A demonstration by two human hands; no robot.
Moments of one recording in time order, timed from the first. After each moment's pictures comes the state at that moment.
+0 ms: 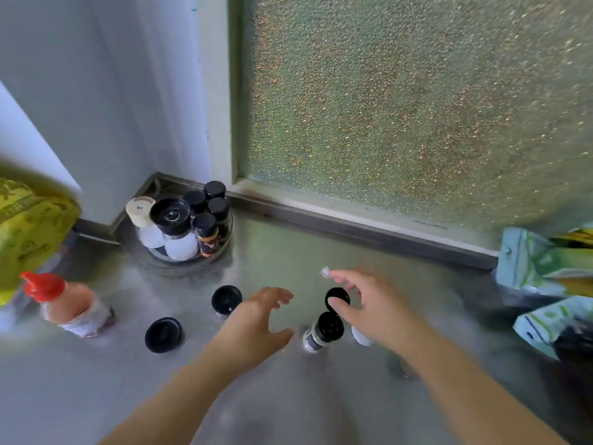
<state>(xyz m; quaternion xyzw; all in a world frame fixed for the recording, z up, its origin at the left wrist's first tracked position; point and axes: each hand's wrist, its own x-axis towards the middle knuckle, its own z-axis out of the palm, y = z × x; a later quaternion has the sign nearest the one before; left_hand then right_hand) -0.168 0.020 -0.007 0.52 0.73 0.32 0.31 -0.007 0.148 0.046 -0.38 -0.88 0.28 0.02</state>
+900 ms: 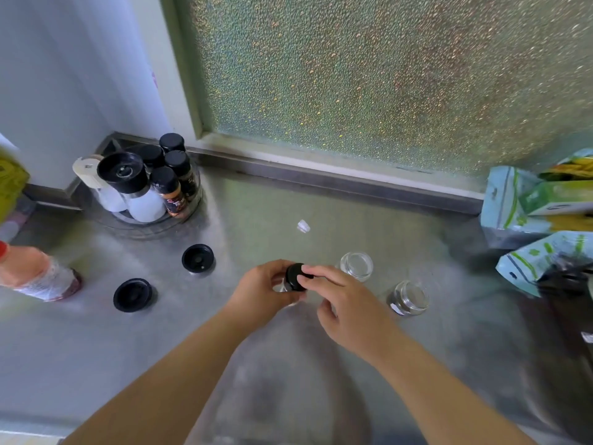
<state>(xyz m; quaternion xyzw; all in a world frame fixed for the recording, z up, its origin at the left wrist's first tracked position) -0.106 0.047 -0.038 0.39 0.68 0.42 0.46 0.052 0.106 -0.010 -0.29 -0.91 0.26 0.10</state>
